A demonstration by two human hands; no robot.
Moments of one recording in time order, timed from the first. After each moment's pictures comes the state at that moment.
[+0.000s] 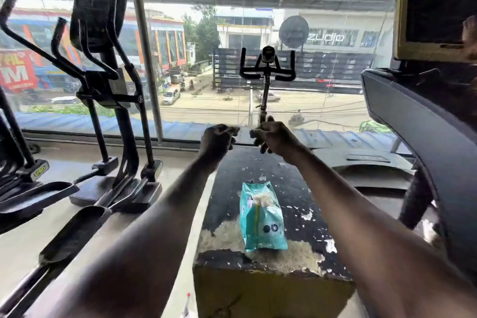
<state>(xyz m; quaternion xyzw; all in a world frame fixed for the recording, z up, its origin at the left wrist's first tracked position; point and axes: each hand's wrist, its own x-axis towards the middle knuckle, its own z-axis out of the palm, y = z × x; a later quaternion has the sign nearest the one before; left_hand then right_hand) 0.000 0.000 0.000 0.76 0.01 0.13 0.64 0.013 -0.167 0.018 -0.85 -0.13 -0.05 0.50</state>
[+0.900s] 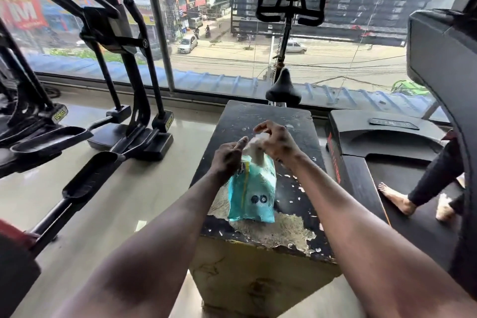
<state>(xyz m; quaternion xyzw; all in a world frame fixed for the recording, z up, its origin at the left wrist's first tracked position) 0.017 -0.050 -0.148 0.78 0.09 -0.01 0.62 0.041 -0.199 -0.097 -0.88 -0.11 0.02 0.47</state>
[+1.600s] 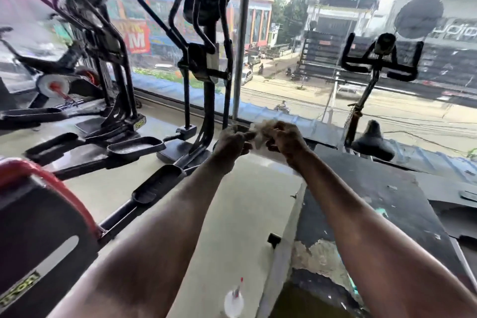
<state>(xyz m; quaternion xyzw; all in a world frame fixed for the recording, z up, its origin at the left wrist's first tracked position) 0.001 0.203 -0.057 0.65 0.12 0.13 0.74 0.062 0.072 -0.041 -0.73 -0.18 0.09 0.65</state>
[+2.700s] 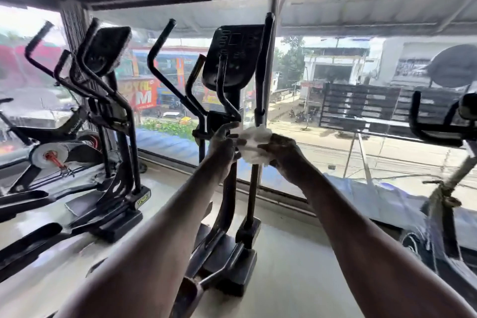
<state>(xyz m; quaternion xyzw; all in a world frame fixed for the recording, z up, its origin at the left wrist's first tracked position) 0.377 0.582 0.056 0.59 0.08 0.21 0.77 0.441 0.446 0.044 -0.62 -0.27 0.11 0.72</state>
